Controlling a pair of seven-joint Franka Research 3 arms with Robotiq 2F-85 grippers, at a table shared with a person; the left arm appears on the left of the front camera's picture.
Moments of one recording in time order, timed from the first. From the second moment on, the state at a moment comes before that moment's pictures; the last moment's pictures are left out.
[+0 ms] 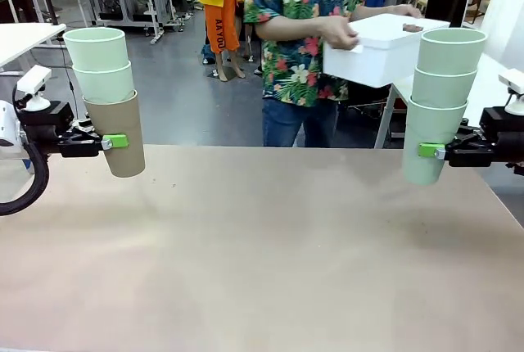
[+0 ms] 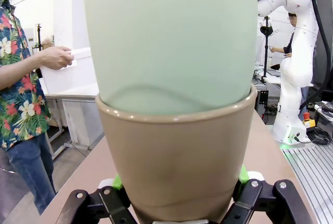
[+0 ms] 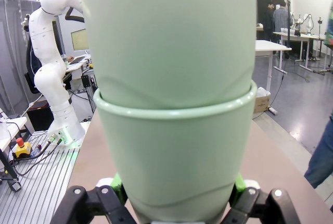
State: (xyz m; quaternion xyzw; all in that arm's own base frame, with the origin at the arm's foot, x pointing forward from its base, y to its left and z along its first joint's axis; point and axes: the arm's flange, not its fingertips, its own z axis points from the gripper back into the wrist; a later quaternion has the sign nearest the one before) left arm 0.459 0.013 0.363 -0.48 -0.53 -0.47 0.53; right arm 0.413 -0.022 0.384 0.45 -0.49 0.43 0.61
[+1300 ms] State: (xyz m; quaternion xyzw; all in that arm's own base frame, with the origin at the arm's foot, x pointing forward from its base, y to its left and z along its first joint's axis) left arm 0.459 0.013 0.363 -0.48 -0.53 -0.47 0.53; right arm 0.413 -0.022 0.384 0.45 -0.49 0.43 0.61
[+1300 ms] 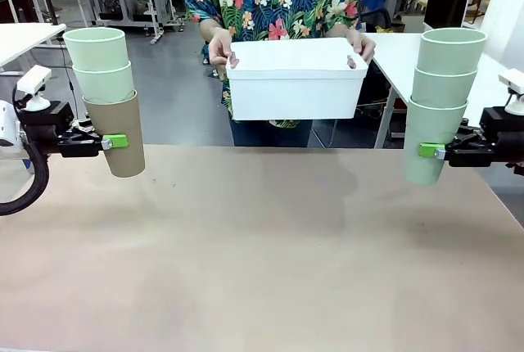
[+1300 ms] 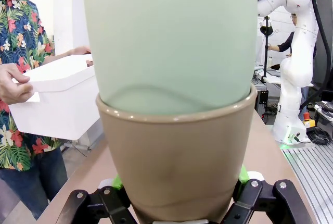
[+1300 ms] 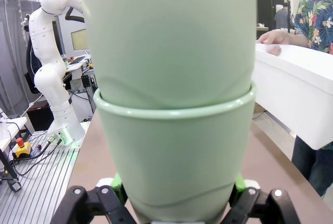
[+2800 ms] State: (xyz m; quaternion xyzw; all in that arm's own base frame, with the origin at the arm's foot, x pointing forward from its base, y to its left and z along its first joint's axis) left arm 0.459 0.013 0.363 -0.48 -0.53 -0.47 0.53; right arm 0.413 -0.022 0.384 0.45 -0.49 0.43 0.61
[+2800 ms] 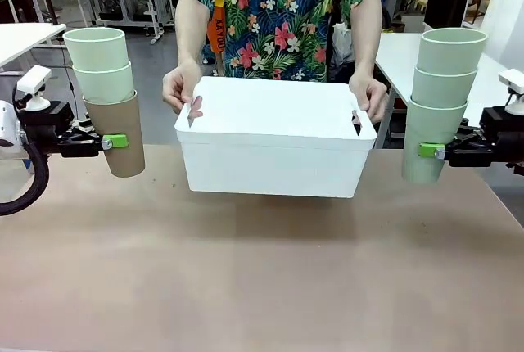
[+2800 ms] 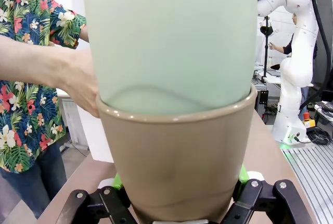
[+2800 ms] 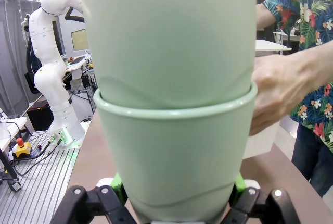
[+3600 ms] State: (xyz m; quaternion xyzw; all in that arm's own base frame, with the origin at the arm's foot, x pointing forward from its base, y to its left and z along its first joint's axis) left arm 0.459 0.013 0.363 -0.48 -0.53 -0.47 0.53; right arm 0.413 -0.022 0.384 0.45 -0.49 0.43 0.61
